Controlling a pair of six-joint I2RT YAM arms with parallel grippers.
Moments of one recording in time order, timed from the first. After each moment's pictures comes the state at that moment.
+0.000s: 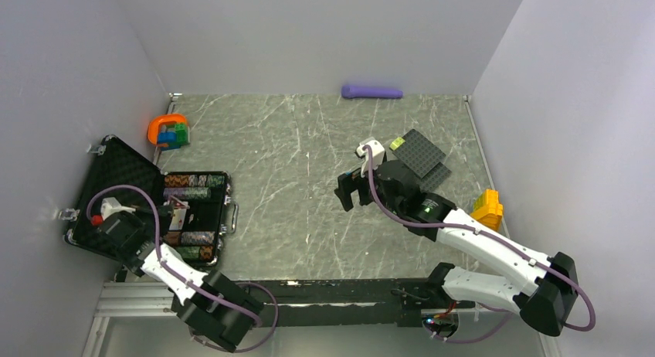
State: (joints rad) left arm 0.98 0.77 0.35 -0.17 0.61 -0.57; right arm 0.83 1.02 0.80 -0.20 0.15 0.16
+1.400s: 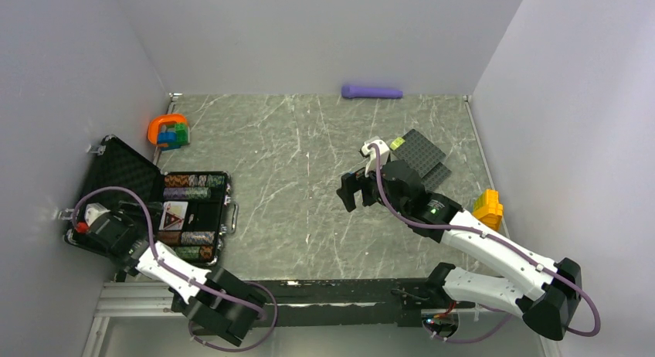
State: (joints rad) left arm 1.08 0.78 0.41 -0.25 0.49 -0.56; right arm 0.83 0.98 0.82 -0.26 0.14 0.19
